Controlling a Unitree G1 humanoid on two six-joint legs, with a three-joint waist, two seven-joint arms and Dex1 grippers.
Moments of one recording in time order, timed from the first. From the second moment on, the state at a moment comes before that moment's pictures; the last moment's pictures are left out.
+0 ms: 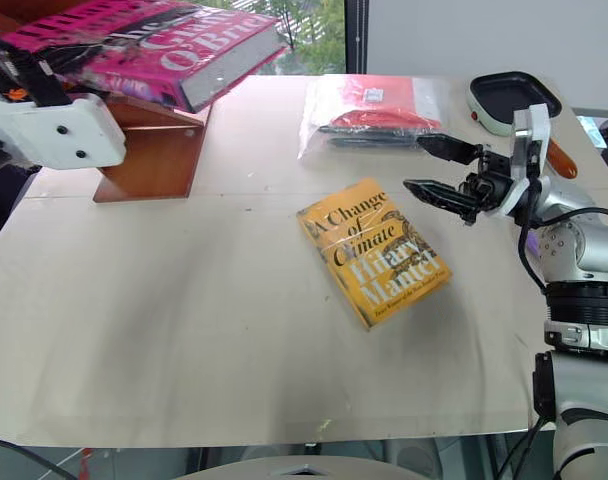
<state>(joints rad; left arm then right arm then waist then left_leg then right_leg) -0.36 1.34 0.27 -0.33 0.28 0.06 -0.56 -0.69 -0.58 -0.18 0.22 0.76 0.41 1.30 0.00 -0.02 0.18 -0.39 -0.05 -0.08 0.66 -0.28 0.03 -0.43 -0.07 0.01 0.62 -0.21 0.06</state>
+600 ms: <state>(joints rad) -0.56 1.22 0.08 -0.02 0.39 0.14 -0.61 -0.62 -0.54 -0.28 0.05 0.86 0.49 1.13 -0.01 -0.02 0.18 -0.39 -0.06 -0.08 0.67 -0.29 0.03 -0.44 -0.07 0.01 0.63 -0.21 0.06</state>
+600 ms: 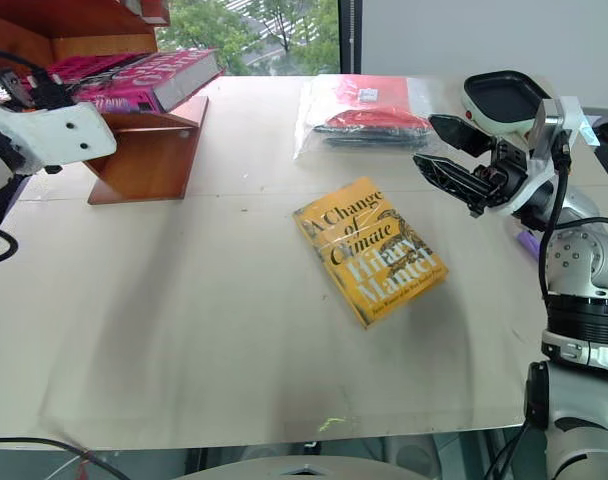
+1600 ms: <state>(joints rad) -0.85 1.25 -0.12 0.38 0.51 0.20 -0.76 -0.57 -0.53 -0.29 0.02 0.87 0.46 1.10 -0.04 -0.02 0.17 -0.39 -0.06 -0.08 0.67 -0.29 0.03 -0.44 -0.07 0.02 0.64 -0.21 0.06</state>
